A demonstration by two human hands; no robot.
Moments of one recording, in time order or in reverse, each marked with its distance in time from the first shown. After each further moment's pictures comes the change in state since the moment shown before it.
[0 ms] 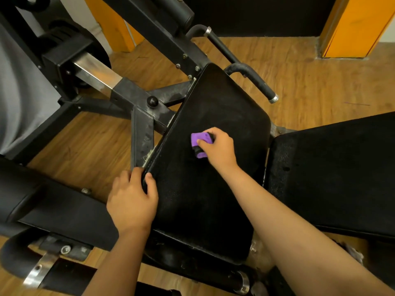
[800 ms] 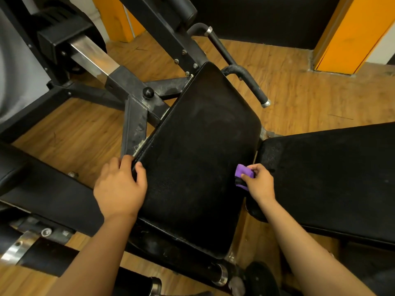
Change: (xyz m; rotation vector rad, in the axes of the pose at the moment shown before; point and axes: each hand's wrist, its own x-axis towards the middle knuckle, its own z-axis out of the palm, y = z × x) left_hand -0.001 0.001 -0.002 -0.001 0.021 0.037; right_hand -0.043 0.108 -0.104 -0.260 0.185 0.255
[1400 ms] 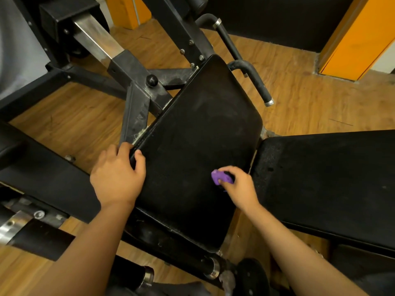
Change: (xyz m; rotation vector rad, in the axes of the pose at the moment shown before) left_hand 0.000 0.004 0.000 0.030 0.017 -0.067; right_hand -0.029 -0.004 0.022 -0.170 -0.259 -0.382
